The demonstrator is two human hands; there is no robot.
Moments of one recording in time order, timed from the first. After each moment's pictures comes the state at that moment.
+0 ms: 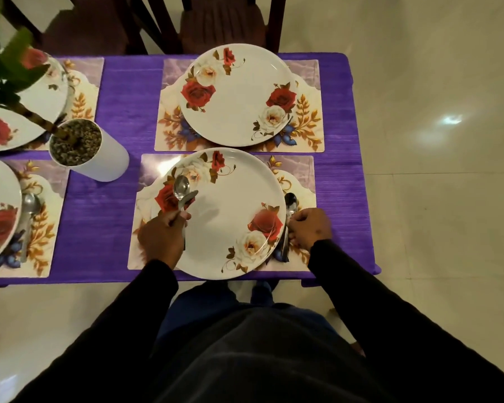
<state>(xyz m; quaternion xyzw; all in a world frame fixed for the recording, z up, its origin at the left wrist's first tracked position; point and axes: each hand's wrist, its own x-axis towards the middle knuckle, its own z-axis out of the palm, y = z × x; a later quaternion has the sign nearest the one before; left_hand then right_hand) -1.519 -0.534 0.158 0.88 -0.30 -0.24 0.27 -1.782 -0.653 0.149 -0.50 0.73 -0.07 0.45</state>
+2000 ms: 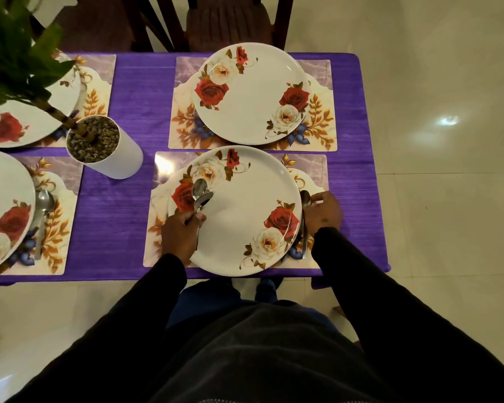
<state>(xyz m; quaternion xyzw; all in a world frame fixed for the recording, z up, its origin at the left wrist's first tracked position) -1.508 -0.534 0.151 0.85 -0.28 -0.33 0.30 -1.755 -0.668 0.151 -0.48 0.79 -0.12 0.35</state>
